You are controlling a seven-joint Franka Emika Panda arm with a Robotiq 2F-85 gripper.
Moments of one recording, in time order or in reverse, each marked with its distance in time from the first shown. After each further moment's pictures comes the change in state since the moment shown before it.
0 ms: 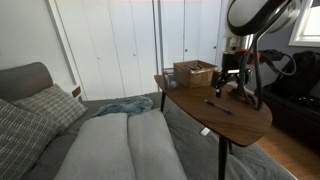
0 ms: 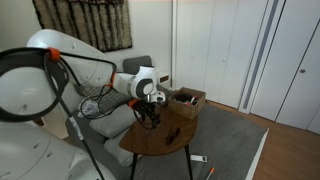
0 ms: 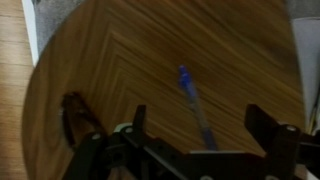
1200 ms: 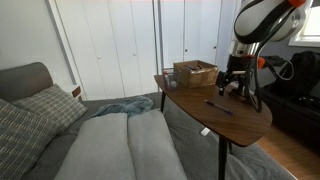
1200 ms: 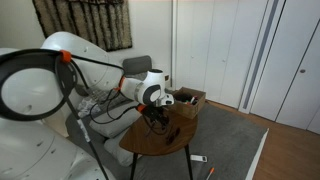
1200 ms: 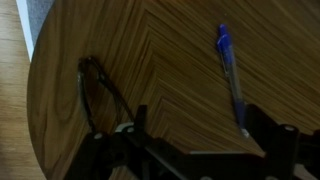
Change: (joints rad) arm -0.007 0.049 -0.087 -0.027 -0.010 0.181 -0.111
